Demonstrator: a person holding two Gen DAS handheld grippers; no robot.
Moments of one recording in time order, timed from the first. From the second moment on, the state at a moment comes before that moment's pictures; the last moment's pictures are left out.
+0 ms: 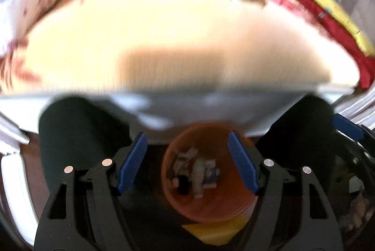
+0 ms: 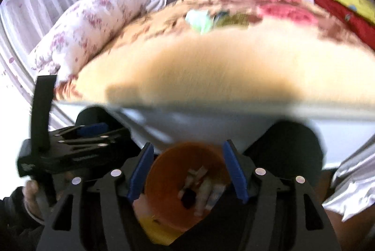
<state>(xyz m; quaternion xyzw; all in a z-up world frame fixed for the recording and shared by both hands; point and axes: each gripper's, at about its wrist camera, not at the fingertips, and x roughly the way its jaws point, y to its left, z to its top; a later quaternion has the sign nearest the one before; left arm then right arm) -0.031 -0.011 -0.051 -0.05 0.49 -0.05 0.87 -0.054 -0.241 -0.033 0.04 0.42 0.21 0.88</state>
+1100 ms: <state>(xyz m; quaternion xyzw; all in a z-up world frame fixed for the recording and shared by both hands) 0.262 -0.067 -0.033 -0.14 0.52 0.08 0.84 0.020 -0.359 -0.021 0.17 0.38 0.17 0.89</state>
